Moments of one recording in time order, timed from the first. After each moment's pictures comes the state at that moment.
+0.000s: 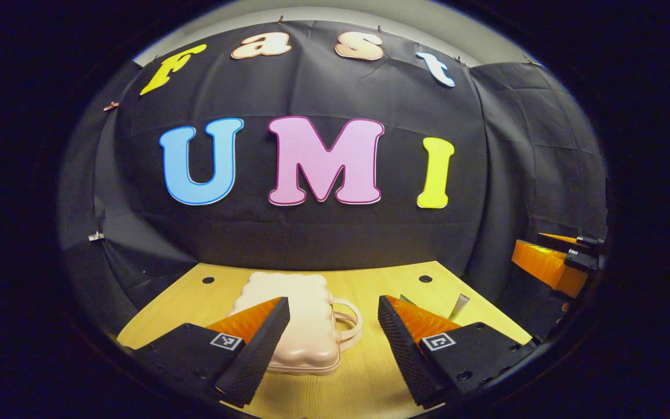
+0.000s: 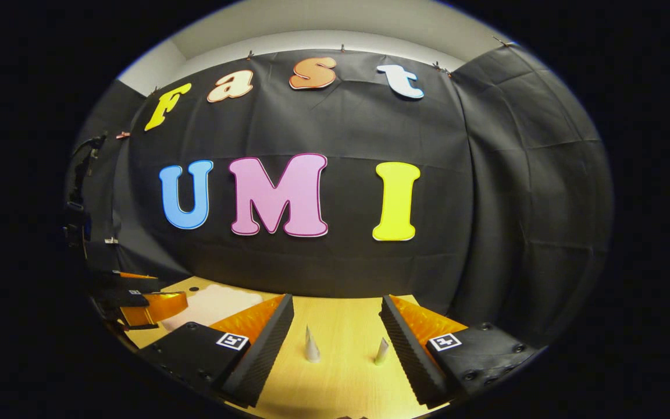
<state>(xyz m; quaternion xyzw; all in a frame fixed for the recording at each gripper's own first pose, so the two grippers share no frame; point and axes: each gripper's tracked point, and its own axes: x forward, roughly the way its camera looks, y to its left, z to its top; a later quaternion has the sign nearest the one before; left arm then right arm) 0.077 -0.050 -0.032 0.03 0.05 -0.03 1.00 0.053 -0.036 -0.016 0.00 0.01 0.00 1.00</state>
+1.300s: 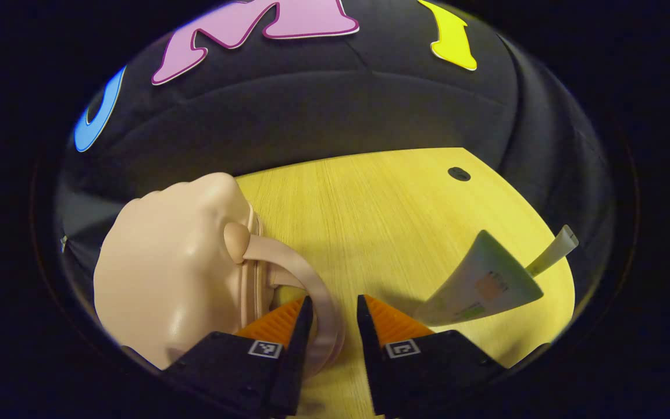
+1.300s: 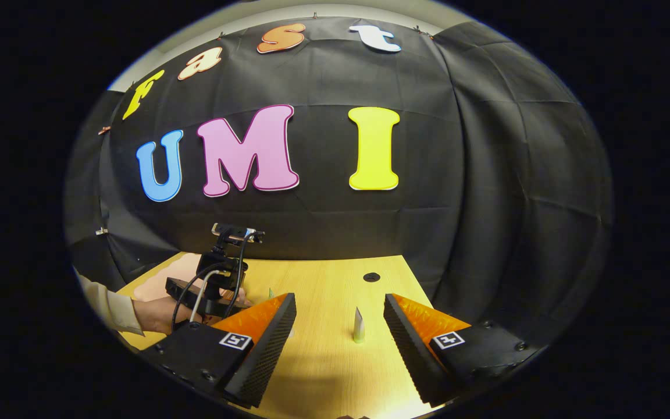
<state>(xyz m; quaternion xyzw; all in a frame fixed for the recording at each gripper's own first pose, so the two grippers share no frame) 0.295 -0.084 -0.262 0.09 0.34 0.01 0.94 0.088 -0.107 -0.106 0.03 0.11 -0.01 0.99</state>
